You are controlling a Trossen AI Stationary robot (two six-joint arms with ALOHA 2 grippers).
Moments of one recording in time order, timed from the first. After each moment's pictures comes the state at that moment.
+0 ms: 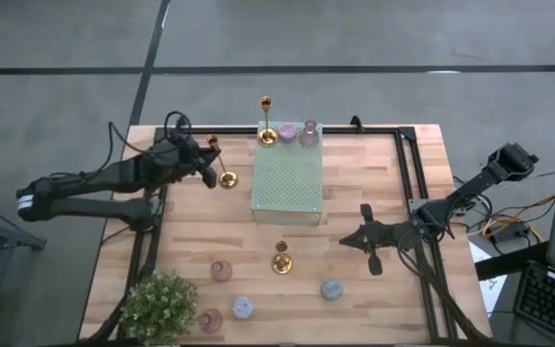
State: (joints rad) left arm 0.22 0.73 0.72 -0.29 -0.46 -0.26; right arm 0.57 0.95 0.33 0.22 0.47 0.30
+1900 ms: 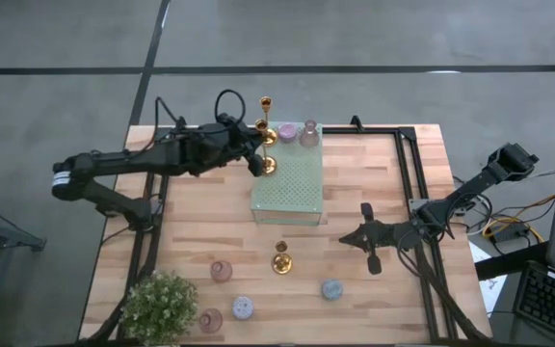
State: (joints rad) left arm 0.18 1.27 1.19 -0.19 -0.44 -0.16; right arm 0.57 0.95 0.33 0.21 0.50 0.29
